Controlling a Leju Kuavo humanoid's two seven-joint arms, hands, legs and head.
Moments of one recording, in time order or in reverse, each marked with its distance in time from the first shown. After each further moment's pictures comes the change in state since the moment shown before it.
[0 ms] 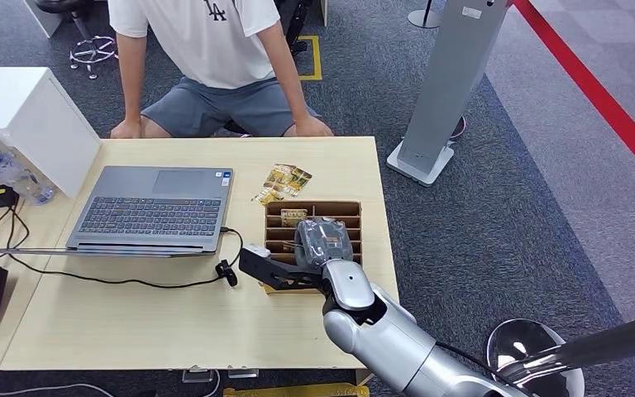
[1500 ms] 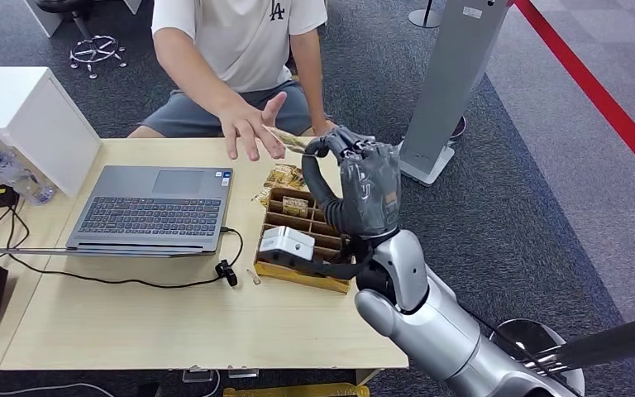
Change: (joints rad) left arm -0.026 -0.002 0.000 0.000 -0.017 0.006 0.012; right arm -0.028 -0.121 -0.088 -0.392 0.138 -0.615 -0.425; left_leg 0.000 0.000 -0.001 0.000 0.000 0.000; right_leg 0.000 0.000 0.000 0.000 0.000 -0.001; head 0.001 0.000
